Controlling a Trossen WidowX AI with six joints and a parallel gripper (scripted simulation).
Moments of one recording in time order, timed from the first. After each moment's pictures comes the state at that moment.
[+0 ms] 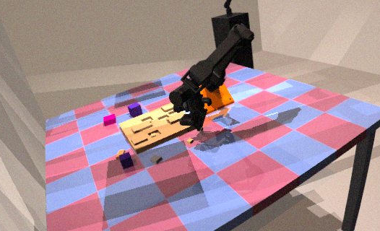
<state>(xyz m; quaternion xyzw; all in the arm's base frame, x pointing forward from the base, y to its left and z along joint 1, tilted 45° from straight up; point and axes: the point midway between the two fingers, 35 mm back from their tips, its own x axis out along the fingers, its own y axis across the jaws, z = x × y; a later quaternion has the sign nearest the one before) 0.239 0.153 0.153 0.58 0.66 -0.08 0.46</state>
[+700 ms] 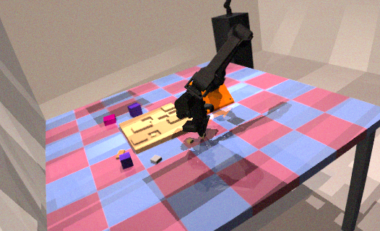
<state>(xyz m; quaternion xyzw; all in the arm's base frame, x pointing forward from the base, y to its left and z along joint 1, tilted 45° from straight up) 0.237 0.176 0.133 0.59 0.67 -0.07 0.46</state>
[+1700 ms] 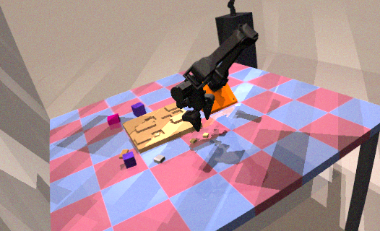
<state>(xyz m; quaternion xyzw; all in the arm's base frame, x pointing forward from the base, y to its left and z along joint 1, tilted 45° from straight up) 0.234 0.141 0.161 0.58 0.67 -0.08 0.46</state>
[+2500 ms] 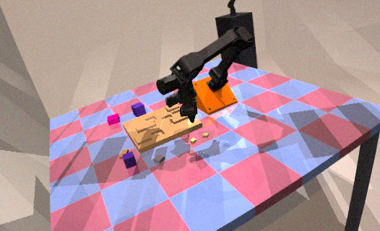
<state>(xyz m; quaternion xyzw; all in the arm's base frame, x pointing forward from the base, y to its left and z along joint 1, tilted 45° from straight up) 0.263 0.105 0.173 0.46 0.67 0.07 0.58</state>
